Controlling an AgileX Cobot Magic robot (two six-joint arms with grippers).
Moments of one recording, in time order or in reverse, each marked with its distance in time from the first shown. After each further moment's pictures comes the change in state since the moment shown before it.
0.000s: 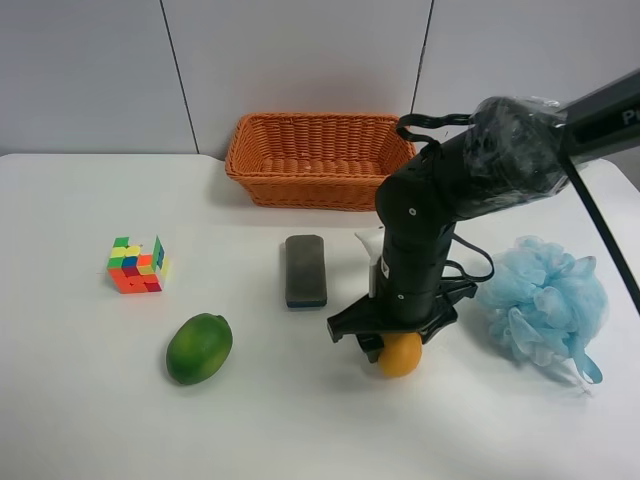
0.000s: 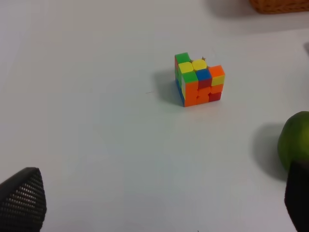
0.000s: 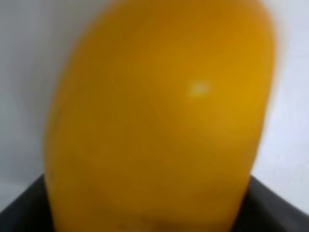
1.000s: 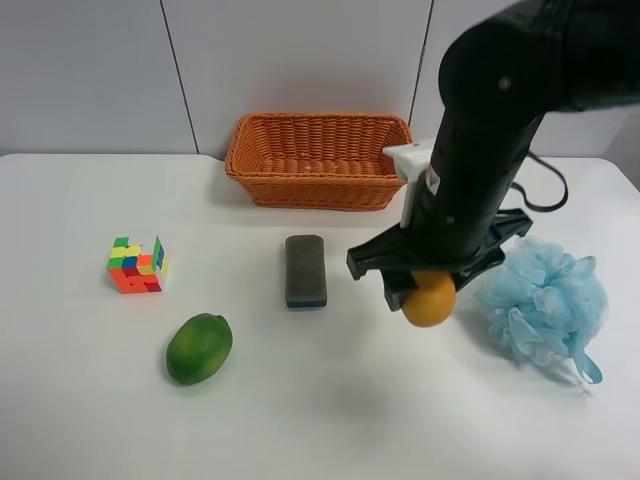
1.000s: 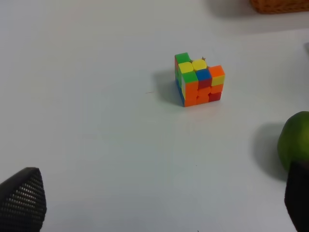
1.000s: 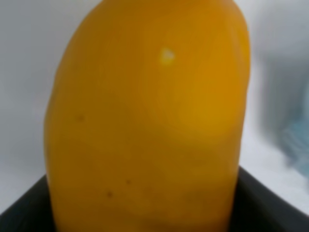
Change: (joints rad) left arm 0.000 0.000 0.000 0.000 0.000 0.000; right arm 0.000 -0.302 -0.098 -0.001 0.298 -0.022
